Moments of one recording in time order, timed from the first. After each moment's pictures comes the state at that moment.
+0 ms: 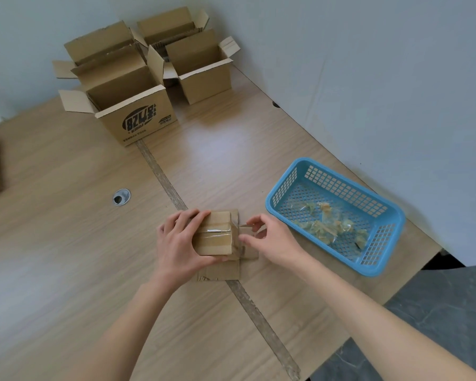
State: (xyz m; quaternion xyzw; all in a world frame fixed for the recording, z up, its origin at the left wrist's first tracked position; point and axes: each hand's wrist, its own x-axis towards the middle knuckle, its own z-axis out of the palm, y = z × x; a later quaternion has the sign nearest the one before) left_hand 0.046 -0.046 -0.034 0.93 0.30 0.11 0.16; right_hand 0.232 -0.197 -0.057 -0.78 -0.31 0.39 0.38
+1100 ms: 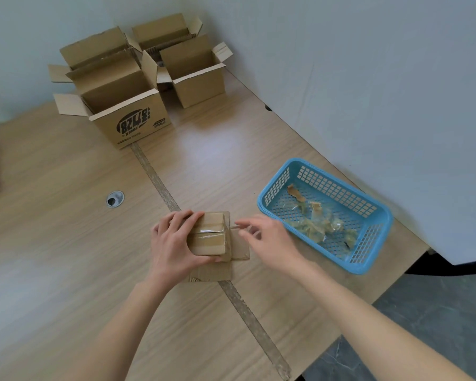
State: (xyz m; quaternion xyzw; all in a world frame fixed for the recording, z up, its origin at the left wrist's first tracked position) left_hand 0.050 -0.050 -0.037 0.94 0.31 0.10 0.14; right_hand 0.230 -0.212 -0.028 -0.79 -0.41 0.28 0.37
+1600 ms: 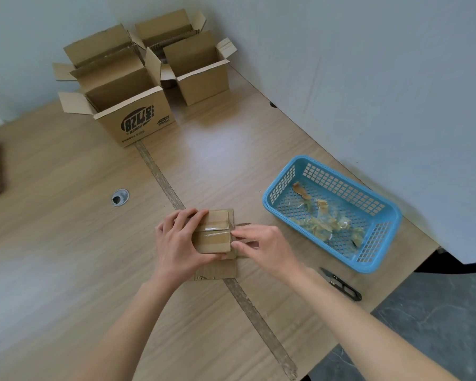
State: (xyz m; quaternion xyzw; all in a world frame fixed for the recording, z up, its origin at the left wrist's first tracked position) left_hand 0.051 -0.051 -0.038 0.93 0.31 0.12 0.15; right_hand 0.212 -0.209 -0.048 -0.71 -0.48 0.22 0.46
